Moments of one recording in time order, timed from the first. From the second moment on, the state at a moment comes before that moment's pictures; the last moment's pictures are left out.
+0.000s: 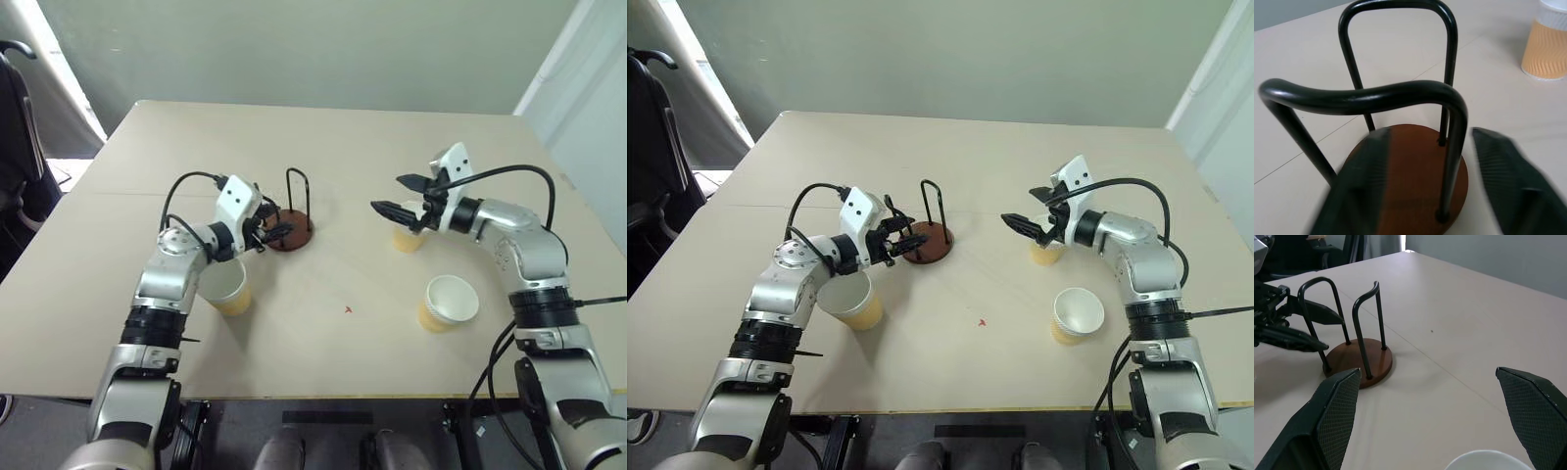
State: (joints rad) left arm -0.69 0.52 0.00 0.33 -0.21 0.31 -0.82; right arm -0.80 -0.47 0.00 0.22 0.31 0.49 0.83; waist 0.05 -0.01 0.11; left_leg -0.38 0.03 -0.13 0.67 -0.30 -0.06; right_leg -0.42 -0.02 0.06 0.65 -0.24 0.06
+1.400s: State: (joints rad) left arm -0.68 0.56 -0.13 0.17 -0.30 0.43 -1.14; right arm -0.66 -0.71 0.00 0.02 0.39 0.56 1.01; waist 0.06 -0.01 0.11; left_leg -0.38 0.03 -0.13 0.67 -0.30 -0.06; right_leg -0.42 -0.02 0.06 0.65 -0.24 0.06
